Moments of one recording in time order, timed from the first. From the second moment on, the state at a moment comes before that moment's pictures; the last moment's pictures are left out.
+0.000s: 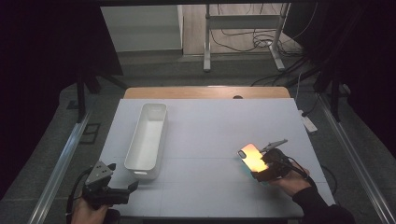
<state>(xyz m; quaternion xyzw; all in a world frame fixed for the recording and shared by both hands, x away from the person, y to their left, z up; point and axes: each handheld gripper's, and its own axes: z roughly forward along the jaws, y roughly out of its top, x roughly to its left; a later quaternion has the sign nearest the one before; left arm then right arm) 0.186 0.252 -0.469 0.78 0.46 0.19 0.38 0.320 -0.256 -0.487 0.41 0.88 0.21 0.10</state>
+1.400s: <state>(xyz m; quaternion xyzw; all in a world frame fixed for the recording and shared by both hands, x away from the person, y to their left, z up) 0.210 0.216 -0.446 0.77 0.40 0.16 0.46 0.312 -0.252 -0.447 0.37 0.86 0.34 0.10</state>
